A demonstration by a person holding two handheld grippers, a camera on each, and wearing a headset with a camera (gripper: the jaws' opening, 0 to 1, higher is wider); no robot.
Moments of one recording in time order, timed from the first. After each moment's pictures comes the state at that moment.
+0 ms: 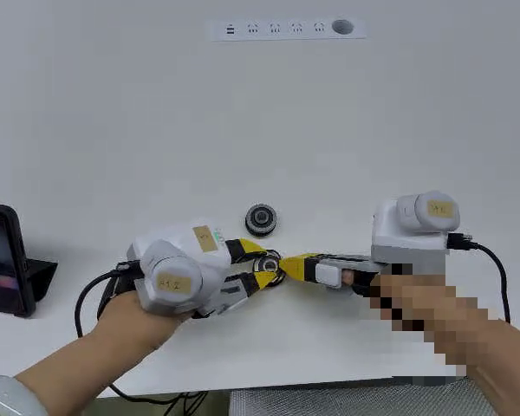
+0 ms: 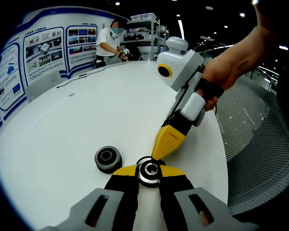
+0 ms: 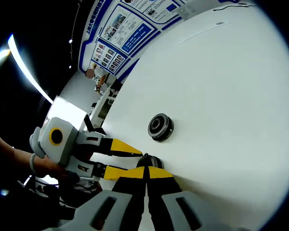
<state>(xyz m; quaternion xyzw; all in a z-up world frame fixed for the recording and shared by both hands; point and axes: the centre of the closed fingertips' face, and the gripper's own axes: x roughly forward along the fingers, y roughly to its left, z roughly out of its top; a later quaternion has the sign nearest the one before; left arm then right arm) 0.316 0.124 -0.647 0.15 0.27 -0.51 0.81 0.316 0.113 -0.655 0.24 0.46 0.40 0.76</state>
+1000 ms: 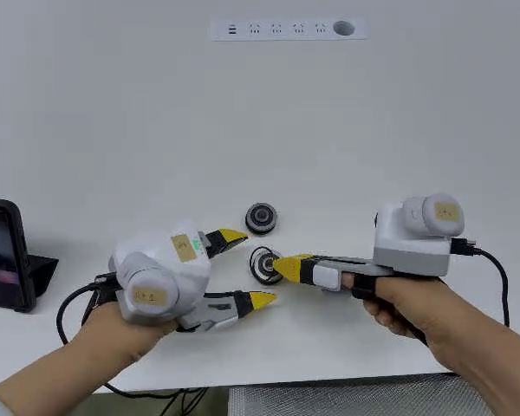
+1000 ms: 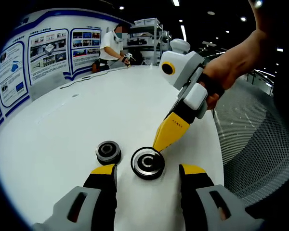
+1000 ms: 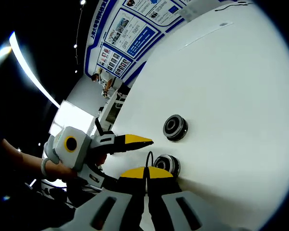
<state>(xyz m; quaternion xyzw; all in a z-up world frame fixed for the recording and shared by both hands) 0.305 0.133 -0.646 0.13 0.25 -0.50 0.82 0.305 0.120 -0.633 0.27 0.44 0.42 0.75</state>
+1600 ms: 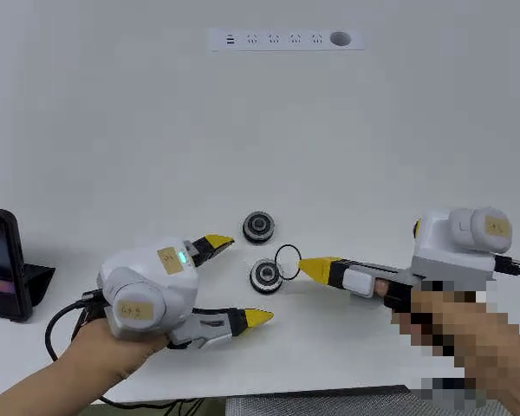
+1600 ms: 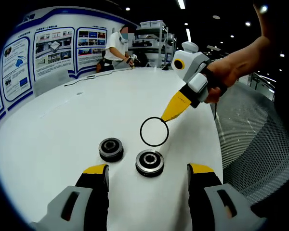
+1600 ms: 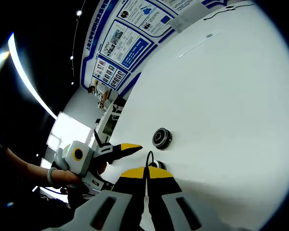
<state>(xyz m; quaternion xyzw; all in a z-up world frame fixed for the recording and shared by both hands) 0.305 0.139 -0.646 0.11 0.26 -0.49 0.83 0.319 0.076 -0.618 0.30 0.41 0.38 0.77</state>
